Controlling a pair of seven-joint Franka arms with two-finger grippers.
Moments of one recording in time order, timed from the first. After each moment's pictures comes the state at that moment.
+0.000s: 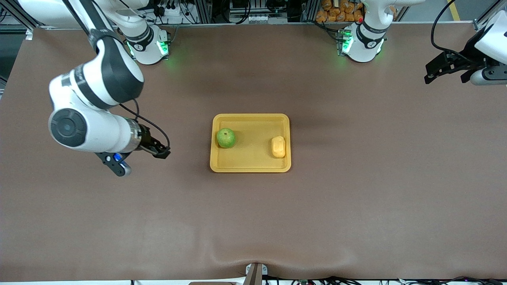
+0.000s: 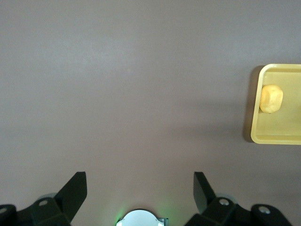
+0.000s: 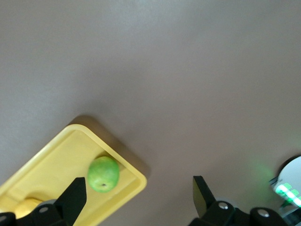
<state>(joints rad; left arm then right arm) -0.05 -0.15 -0.03 -1.68 0.04 1.53 -0.09 0.01 0.44 0.36 -1.35 0.01 1.52 1.03</state>
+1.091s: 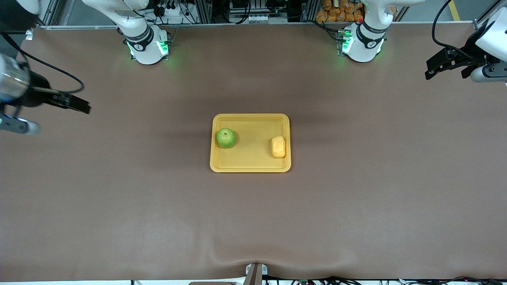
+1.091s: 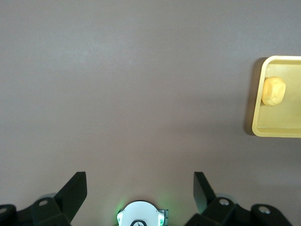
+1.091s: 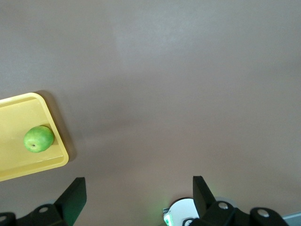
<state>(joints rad) -0.05 -0.16 -0.03 -1.67 0.04 1.49 -0.10 -0.08 0.17 0.18 -1.27 -0.03 1.26 0.33</state>
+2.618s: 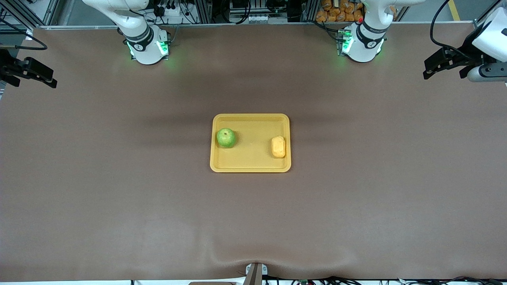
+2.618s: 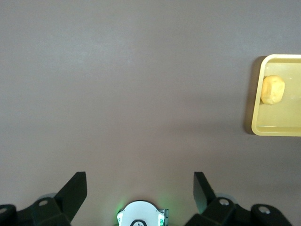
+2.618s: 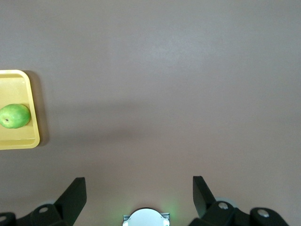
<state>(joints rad) -0.06 -0.16 -0.04 -1.67 0.04 1.49 -0.10 -0.10 -0.07 0.07 -1.54 -0.03 1.38 0.00</state>
